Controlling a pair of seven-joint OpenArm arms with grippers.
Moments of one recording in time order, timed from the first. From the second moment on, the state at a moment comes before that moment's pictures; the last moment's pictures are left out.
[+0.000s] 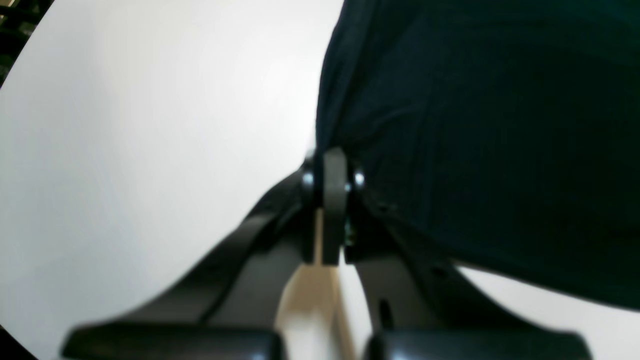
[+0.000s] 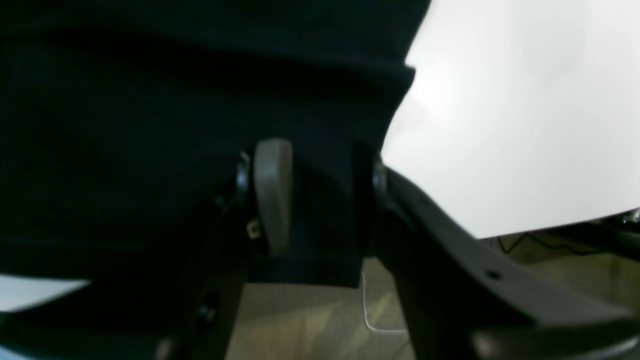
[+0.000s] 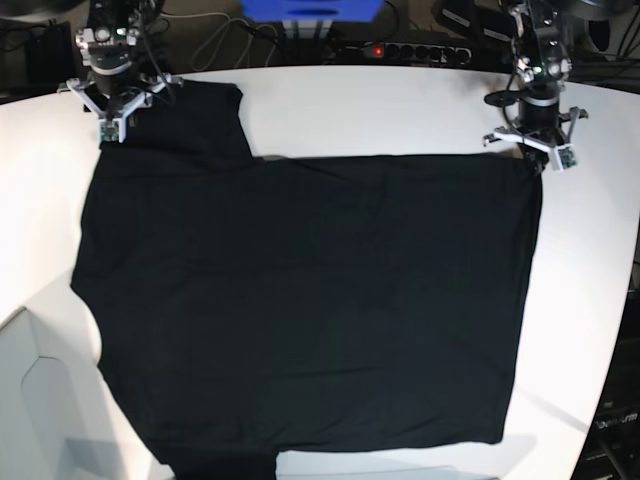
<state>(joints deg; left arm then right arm) 31.8 -12.7 -22.2 99.6 -19.0 0.9 17.8 -41.3 7.7 10.7 114.6 0.5 0.1 -38.6</state>
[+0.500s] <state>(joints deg) 31.6 -12.7 -22.2 99.4 -18.8 0.9 17.8 -40.7 7.7 10.4 114.6 0.5 0.1 -39.1</state>
